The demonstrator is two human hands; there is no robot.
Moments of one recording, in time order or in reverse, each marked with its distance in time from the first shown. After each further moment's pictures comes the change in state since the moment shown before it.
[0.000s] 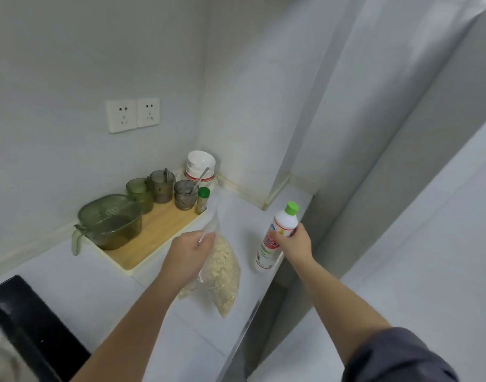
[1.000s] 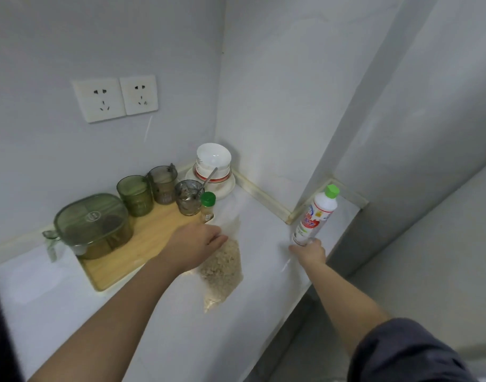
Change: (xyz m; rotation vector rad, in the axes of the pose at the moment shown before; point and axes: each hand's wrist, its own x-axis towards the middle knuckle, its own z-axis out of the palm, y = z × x) left_hand 0.163 -0.017 0.070 0.800 -0.222 0.108; right_hand 0.214 0.061 0.047 -0.268 -0.177 0.297
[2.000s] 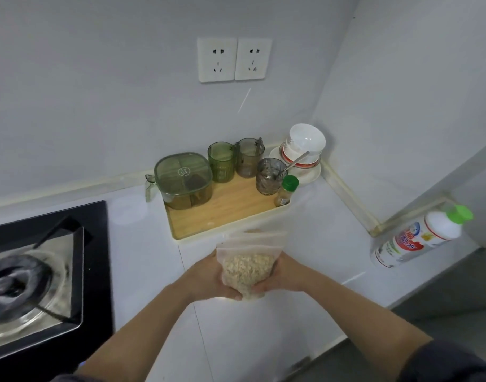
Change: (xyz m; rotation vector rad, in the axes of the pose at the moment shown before) left_hand -0.112 -0.086 0.104 -0.597 -0.119 -0.375; right_hand -0.095 -0.024 0.137 -0.169 -1.201 -0.661
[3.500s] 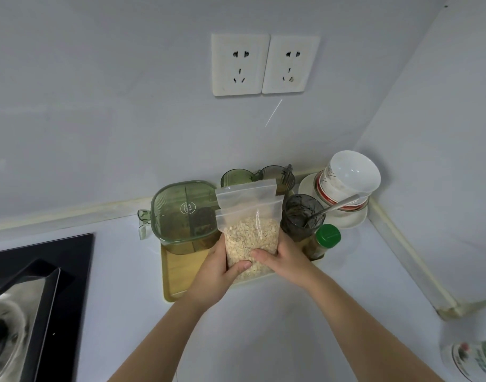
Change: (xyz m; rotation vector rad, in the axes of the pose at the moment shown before) left_hand 0.128 -0.026 -0.048 -0.363 0.464 0.112; right_hand 0.174 -0.021 -0.068 -0.263 0.213 -0.209
